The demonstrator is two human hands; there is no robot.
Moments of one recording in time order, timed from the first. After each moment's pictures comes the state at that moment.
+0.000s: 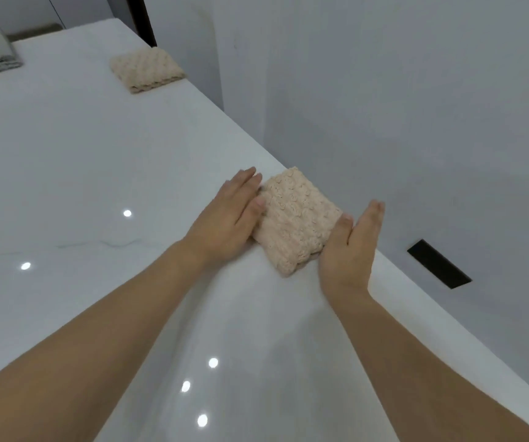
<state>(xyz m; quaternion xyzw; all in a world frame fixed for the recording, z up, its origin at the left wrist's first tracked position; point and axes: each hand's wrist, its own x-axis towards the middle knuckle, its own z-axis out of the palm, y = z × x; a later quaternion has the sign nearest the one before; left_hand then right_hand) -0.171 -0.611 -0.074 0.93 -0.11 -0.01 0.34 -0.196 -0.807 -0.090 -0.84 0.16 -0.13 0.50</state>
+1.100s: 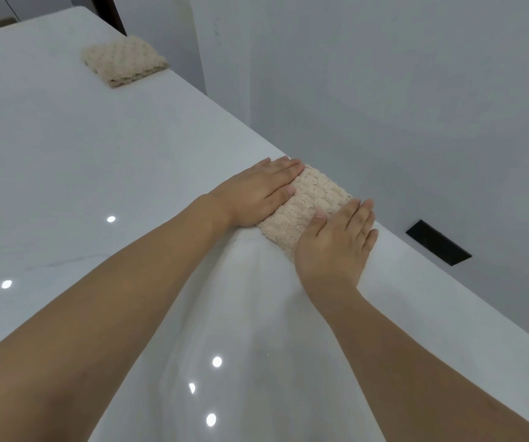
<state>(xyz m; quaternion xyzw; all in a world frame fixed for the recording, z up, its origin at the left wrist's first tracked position) -0.090 -0.611 -0.088 0.91 -0.35 -0.08 0.21 -0.198 -0.750 -0.093 -0.94 0.25 -0.04 0.24</state>
